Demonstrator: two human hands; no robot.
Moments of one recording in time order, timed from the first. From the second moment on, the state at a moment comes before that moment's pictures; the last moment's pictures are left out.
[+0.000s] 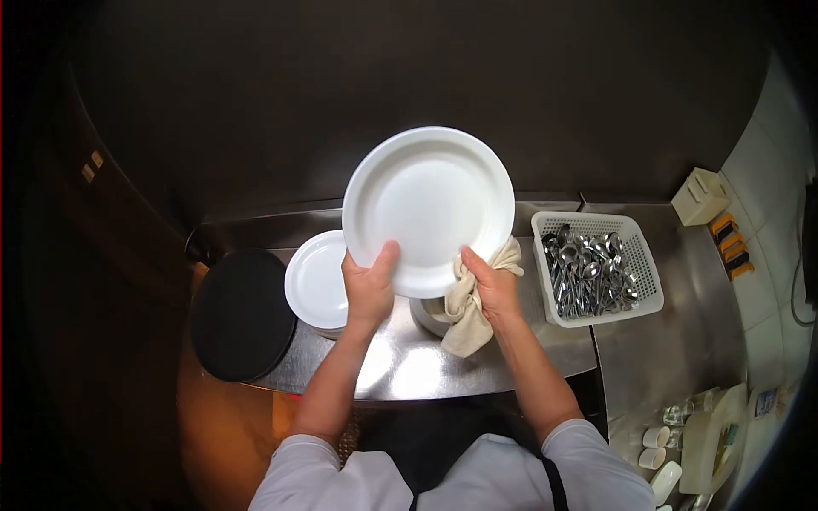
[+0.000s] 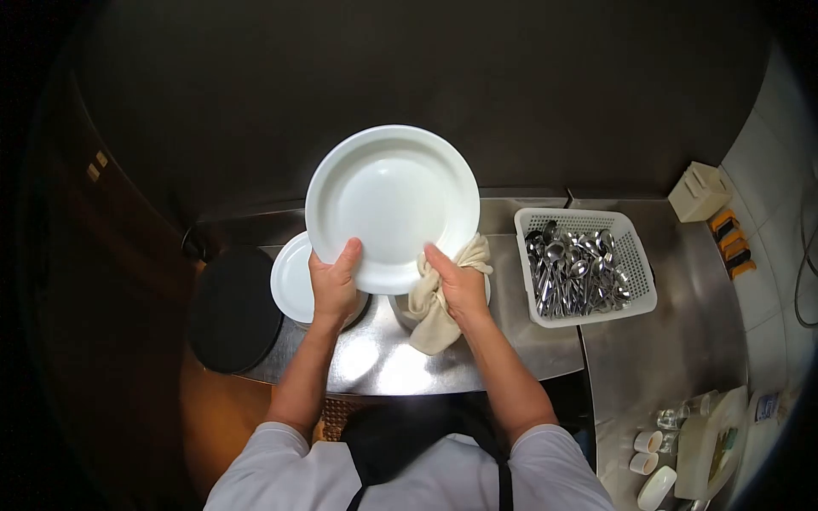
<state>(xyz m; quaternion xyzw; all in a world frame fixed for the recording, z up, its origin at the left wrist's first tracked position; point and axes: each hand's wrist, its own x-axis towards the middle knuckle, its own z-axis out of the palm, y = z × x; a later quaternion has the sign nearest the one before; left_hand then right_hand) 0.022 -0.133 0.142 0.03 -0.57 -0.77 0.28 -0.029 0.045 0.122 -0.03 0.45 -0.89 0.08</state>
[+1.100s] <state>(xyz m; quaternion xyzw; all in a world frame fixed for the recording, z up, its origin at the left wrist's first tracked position) 0.117 -0.260 0.082 0.30 -0.48 -0.77 0.31 -0.131 0.094 0.158 -0.26 0.80 -0.53 -0.03</state>
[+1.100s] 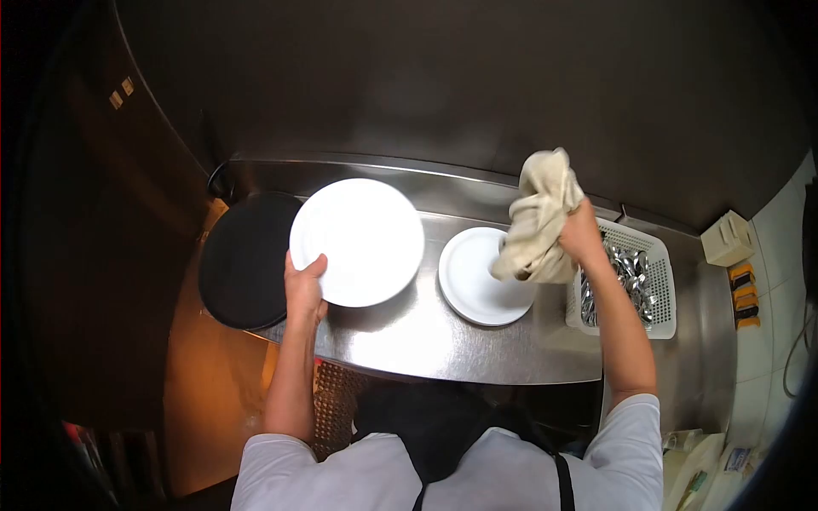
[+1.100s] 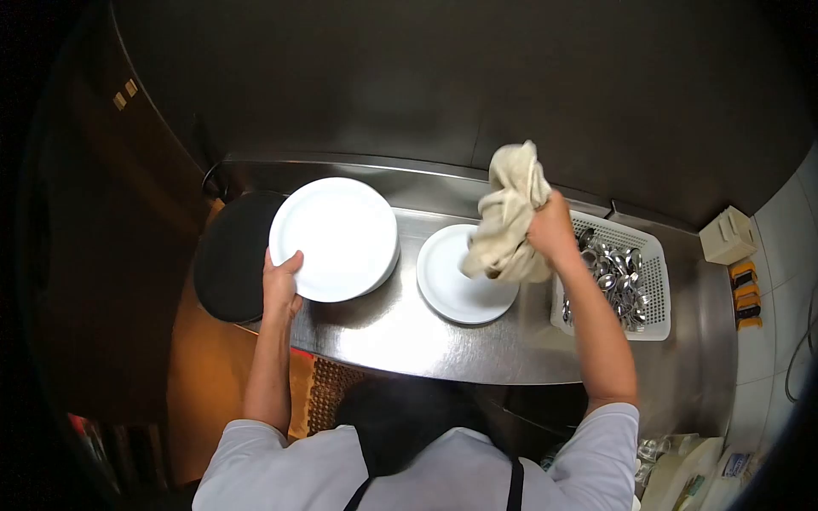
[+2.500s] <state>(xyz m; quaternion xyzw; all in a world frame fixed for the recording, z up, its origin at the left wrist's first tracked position) 0.081 -0.058 -0.042 -0.08 -0.92 -0.32 0.22 -0.099 0.047 -0.032 -0.58 0.77 -0.26 -0.04</state>
